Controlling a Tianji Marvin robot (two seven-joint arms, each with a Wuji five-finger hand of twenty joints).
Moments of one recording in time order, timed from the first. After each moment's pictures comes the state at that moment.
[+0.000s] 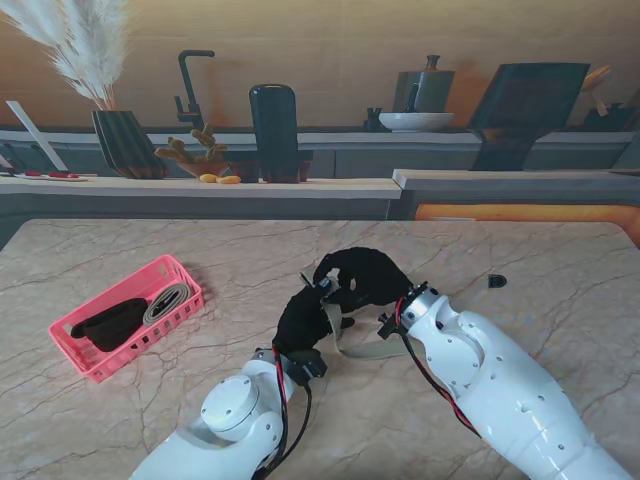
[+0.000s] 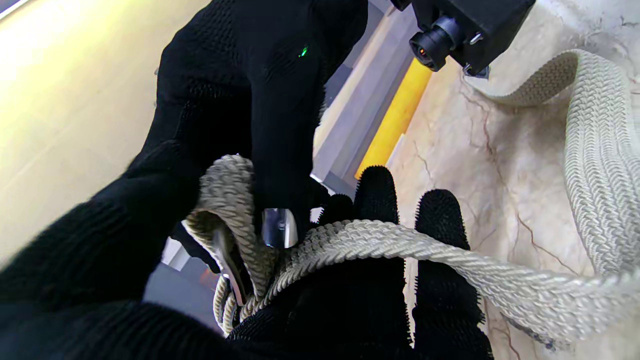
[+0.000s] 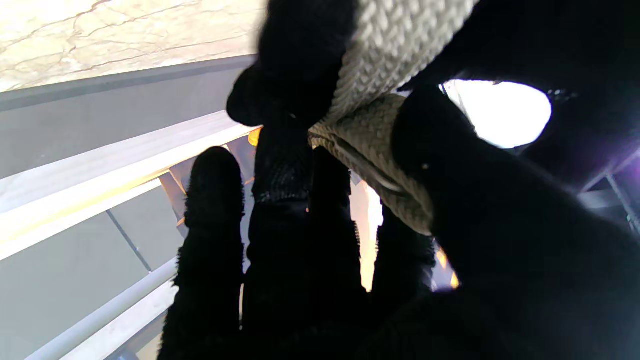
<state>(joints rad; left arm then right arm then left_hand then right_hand) 1.49 -1.33 -0.90 -1.53 -0.79 -0.13 0.26 -1.26 -1.14 1.00 -1.31 -0.66 -0.54 -0.24 0.60 -0.53 0.69 -0.13 0.24 0.37 0.65 0.62 0.63 0.20 0.39 0.38 0.71 0.16 0.52 0.46 0.33 0.22 0.94 0.46 0.73 -0.76 0.87 -0.22 0.73 -0.25 0.91 0.18 0.92 -0.02 0.39 0.37 0.98 -0.03 0.83 0.81 0.63 0.10 1.04 0.74</state>
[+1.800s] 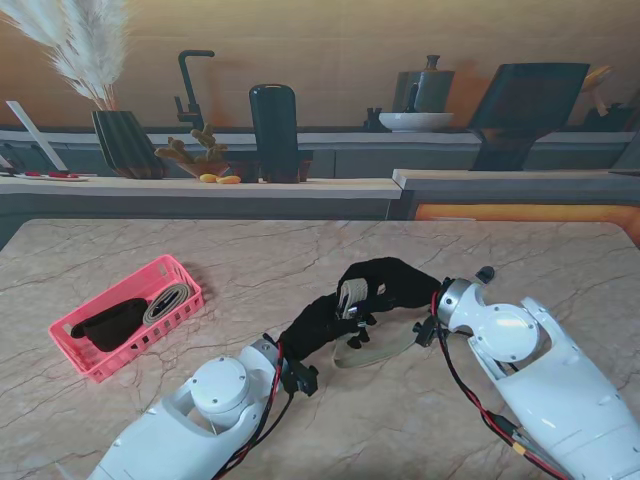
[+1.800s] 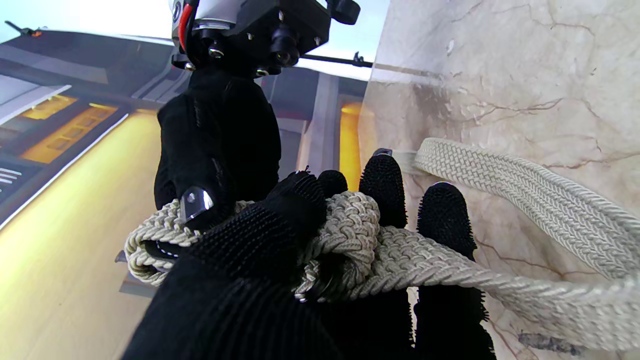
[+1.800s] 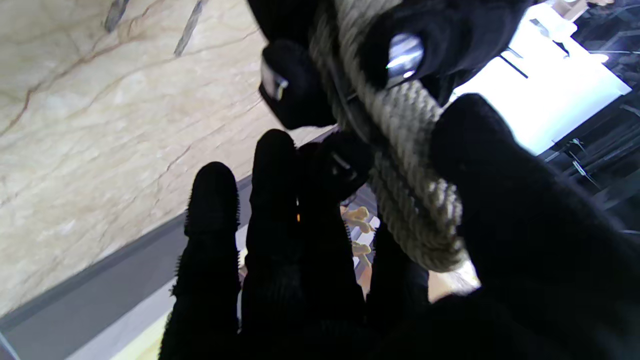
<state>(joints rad) 1.38 -1.25 -0.86 -1.44 -0.47 -0.09 -0.11 -1.34 -1.04 1.17 -1.48 -0.18 -0.34 0.41 1.20 -0.34 0.50 -0.12 0.46 0.07 0.77 0.76 0.77 0.14 0.44 0.63 0.75 0.20 0.68 0.77 0.37 0.26 1.01 0.64 0.65 -0.66 0.69 -0.16 0.69 -0.22 0.77 0.31 0.93 0.07 0.47 0.41 0.81 0.02 0.68 0.77 0.49 0.12 0.88 0.81</state>
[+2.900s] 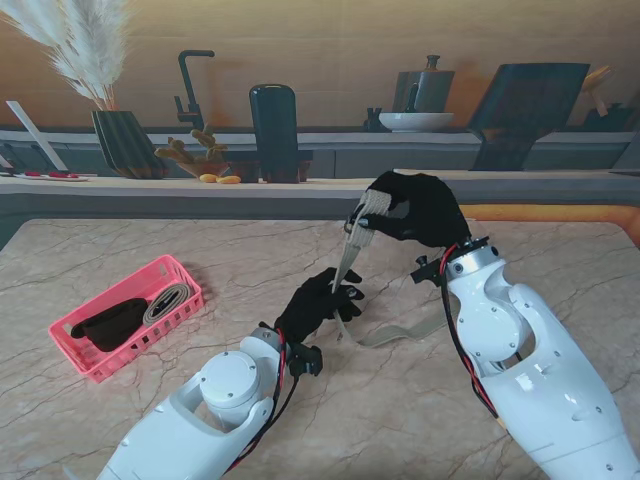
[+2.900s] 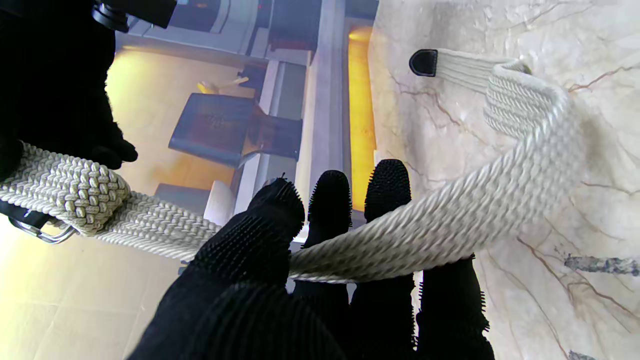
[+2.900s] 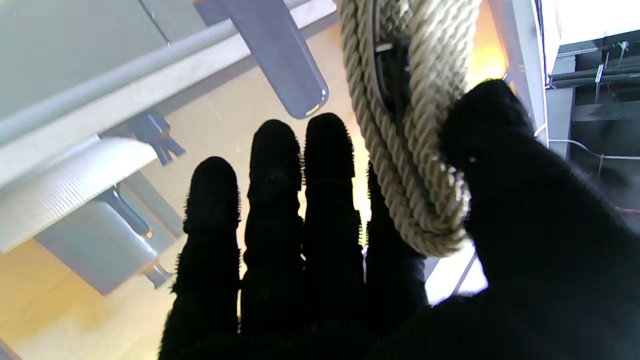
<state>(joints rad) 1.39 -1.29 -0.89 -1.49 -0.40 -0.03 0.11 -1.38 -1.15 1.28 -1.65 -0.62 -0.33 -0.26 1.21 -0.21 0.29 -0.10 0.47 0.03 0.71 0.65 0.79 0.15 0.38 0.64 0.72 0.25 0.62 0.63 0.26 0.27 0.93 0.50 0.64 -0.70 0.68 -0.24 0.82 -0.15 0.88 0.22 1.14 0.00 0.56 0.42 0.88 0.03 0.76 0.77 0.54 0.12 0.98 0.79</state>
